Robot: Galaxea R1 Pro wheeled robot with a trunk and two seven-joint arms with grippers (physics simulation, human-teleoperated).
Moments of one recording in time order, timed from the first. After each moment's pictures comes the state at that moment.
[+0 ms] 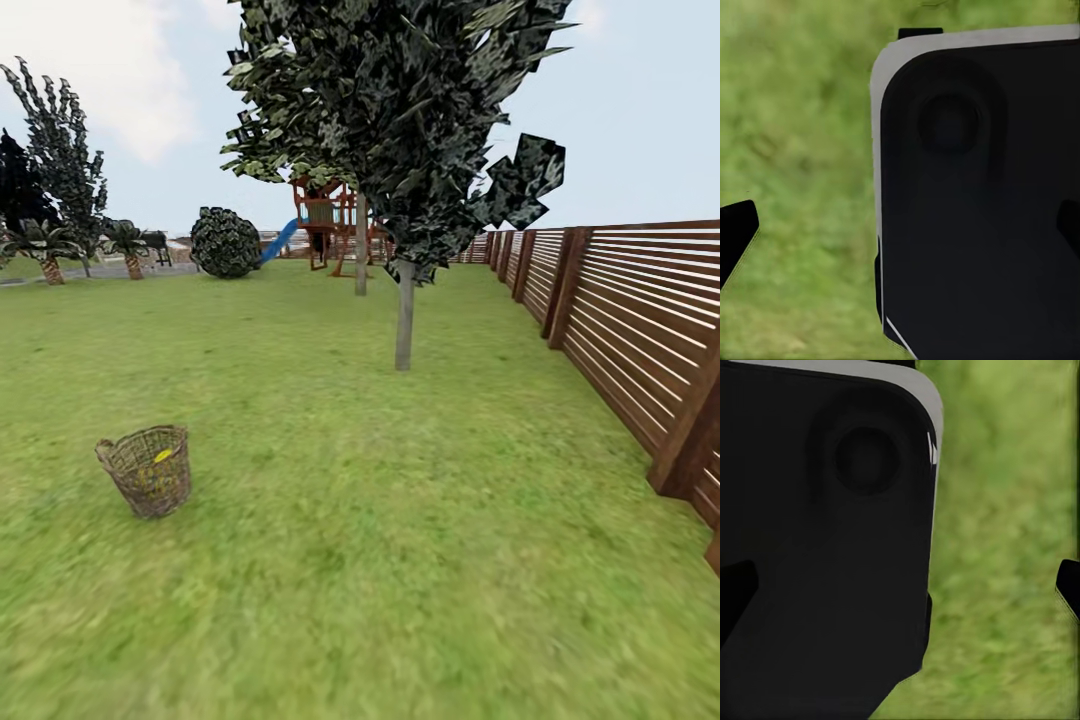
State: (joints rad) left arm 0.01 0.05 0.00 -0.08 0.00 0.00 0.00; right arm -0.09 -0.04 0.02 0.08 0.02 0.01 0.01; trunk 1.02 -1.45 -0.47
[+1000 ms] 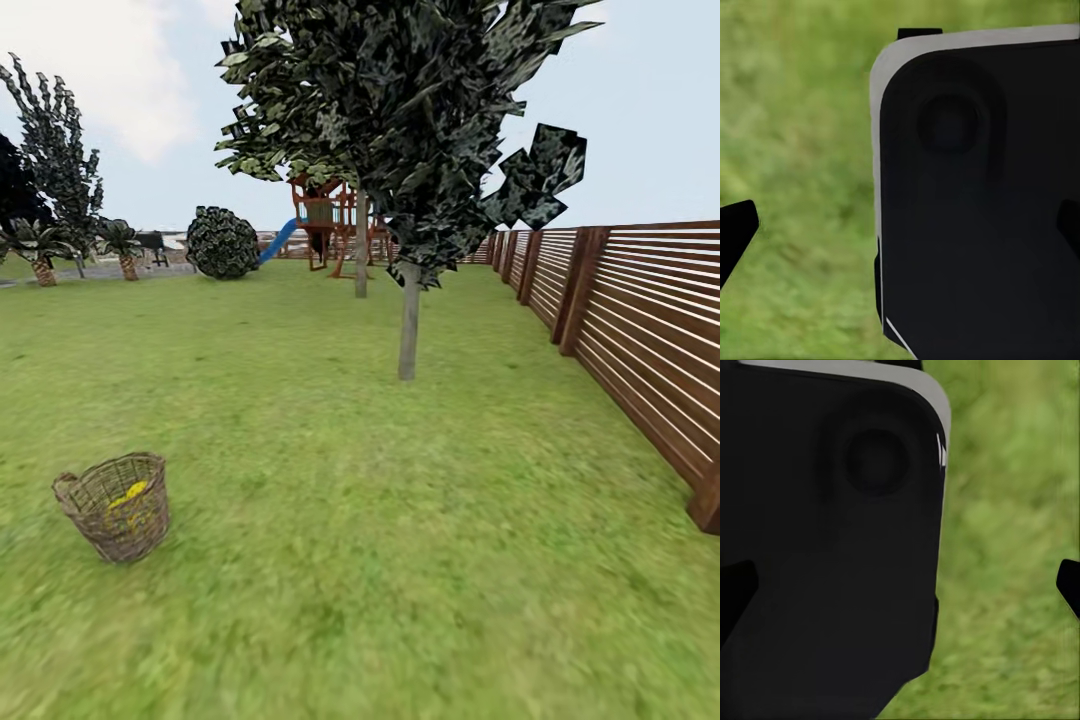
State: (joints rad) left arm 0.01 0.05 0.00 -0.08 0.00 0.00 0.00; right arm -0.09 -0.03 0.02 0.07 0.02 0.01 0.01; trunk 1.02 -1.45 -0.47
